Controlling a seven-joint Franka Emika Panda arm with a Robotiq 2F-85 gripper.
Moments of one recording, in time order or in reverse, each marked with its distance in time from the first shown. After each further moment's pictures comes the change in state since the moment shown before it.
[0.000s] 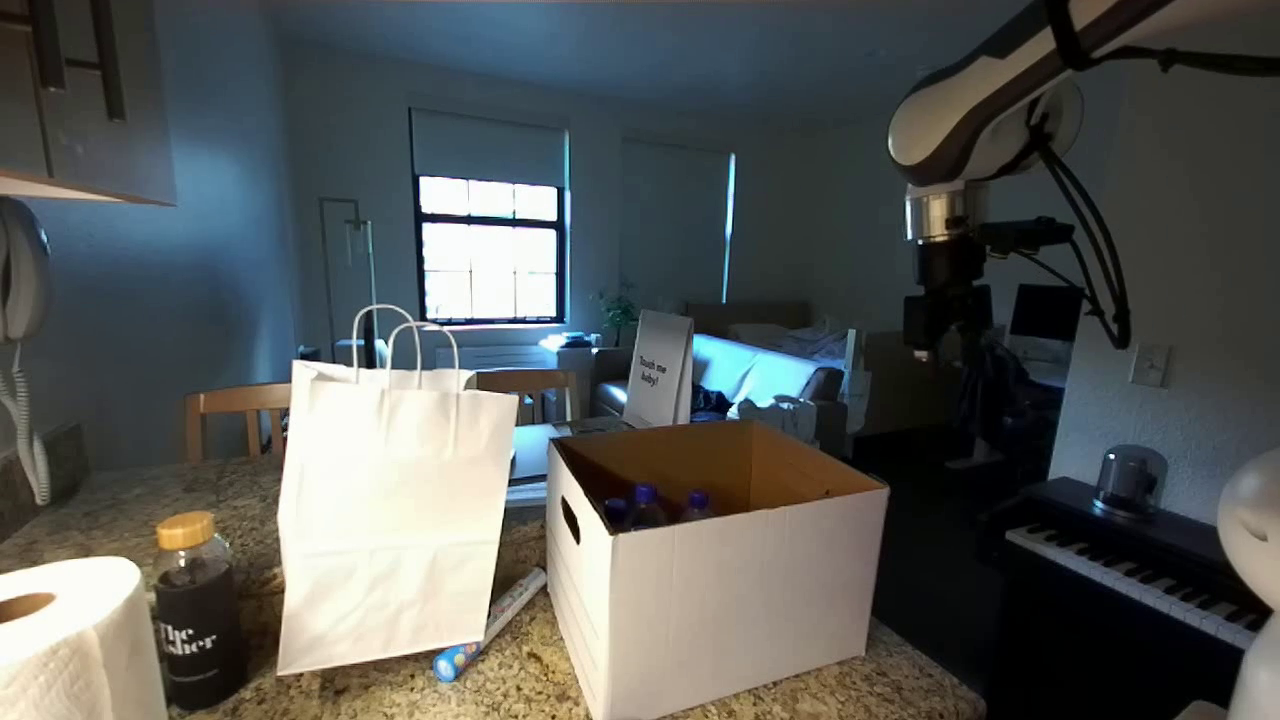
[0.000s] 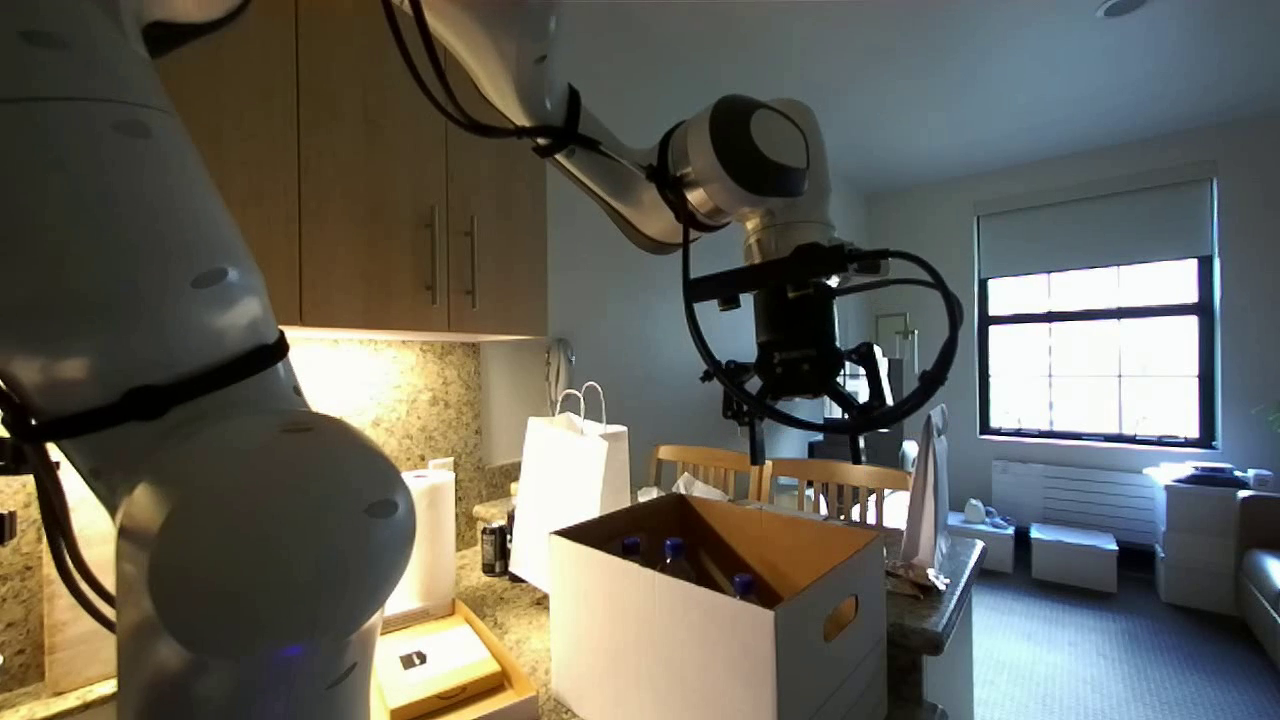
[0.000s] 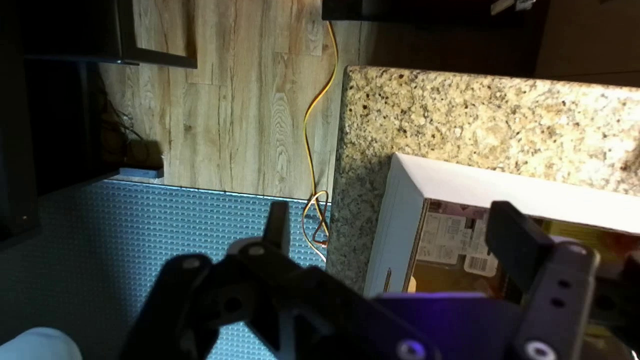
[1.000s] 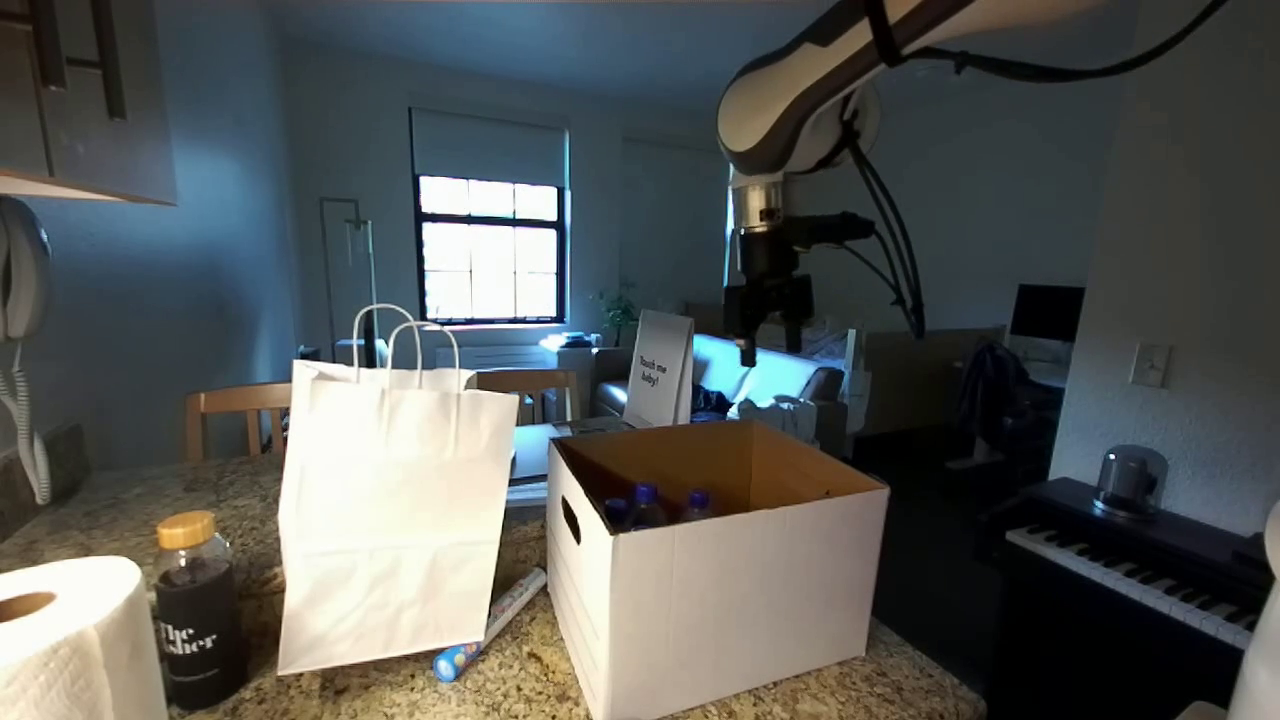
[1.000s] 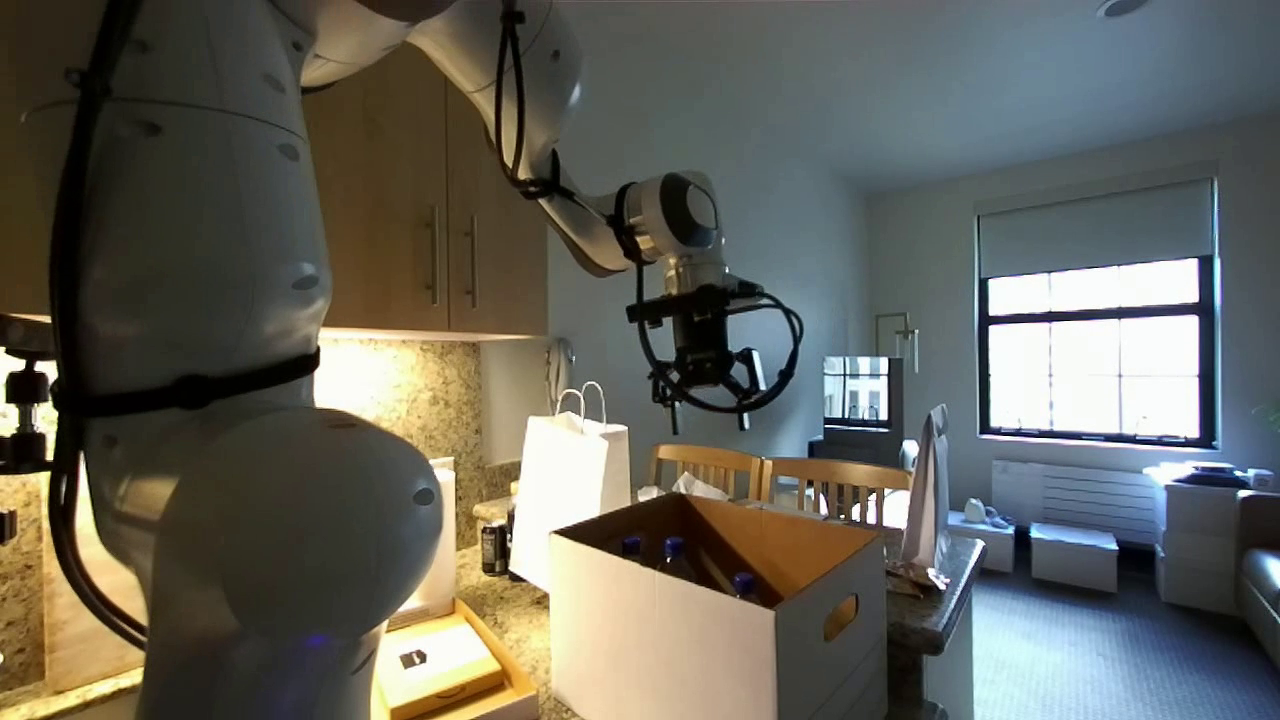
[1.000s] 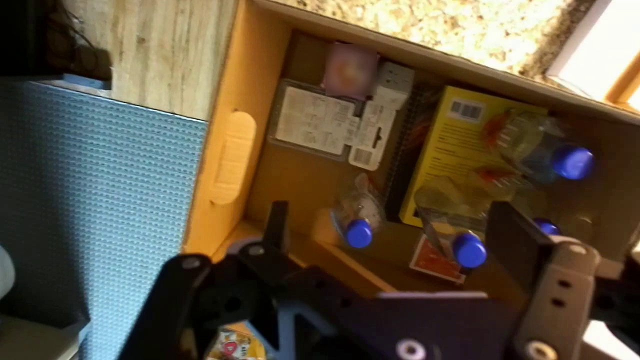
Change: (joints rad) arm 0.173 0.269 0.219 0.258 0.123 0.040 0.201
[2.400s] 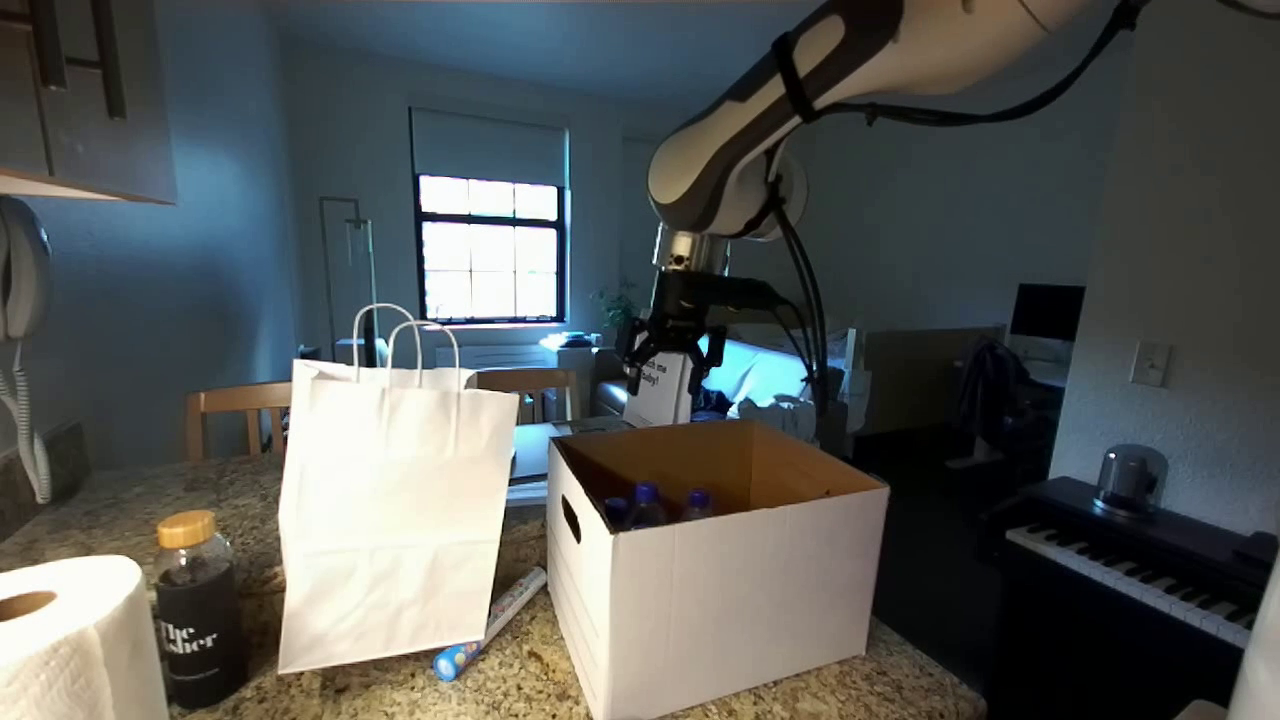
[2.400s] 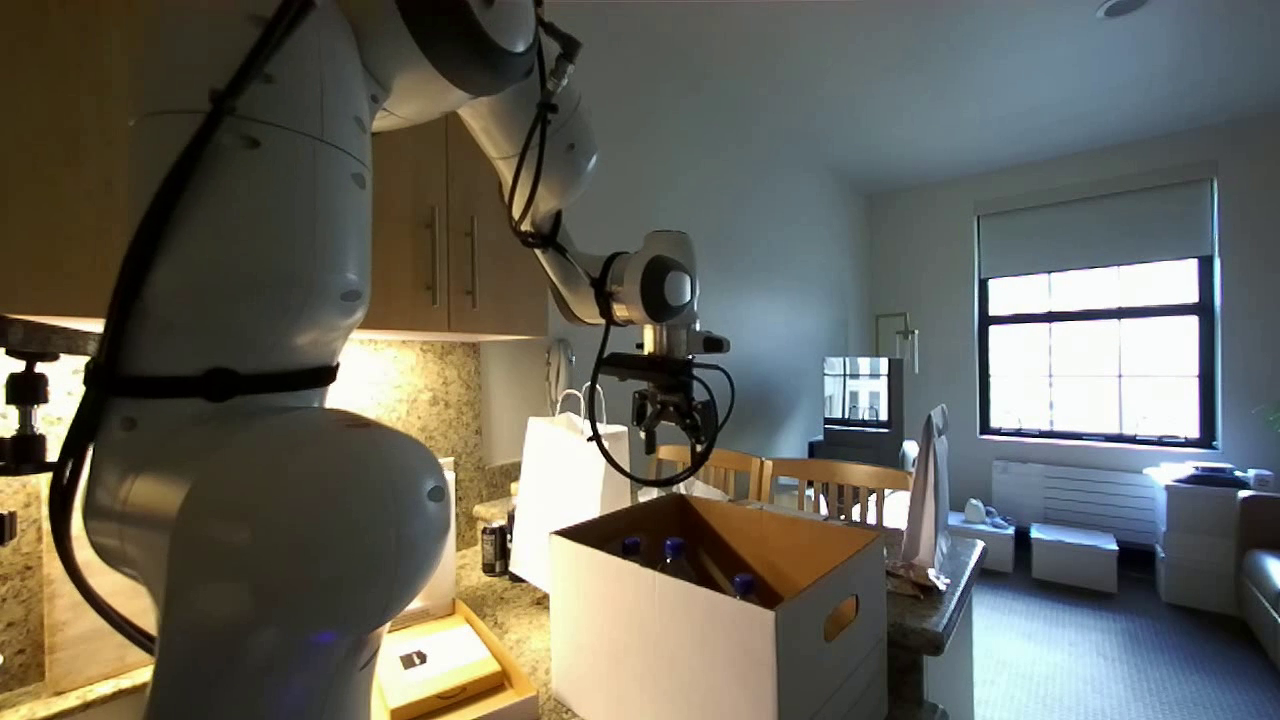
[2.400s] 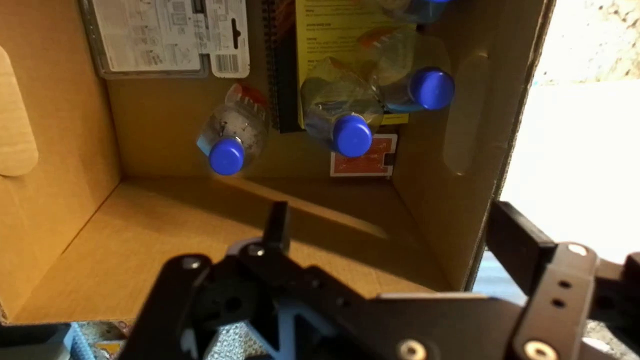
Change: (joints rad) arm 0.063 0.179 0.058 0.011 0.197 0.364 0.279
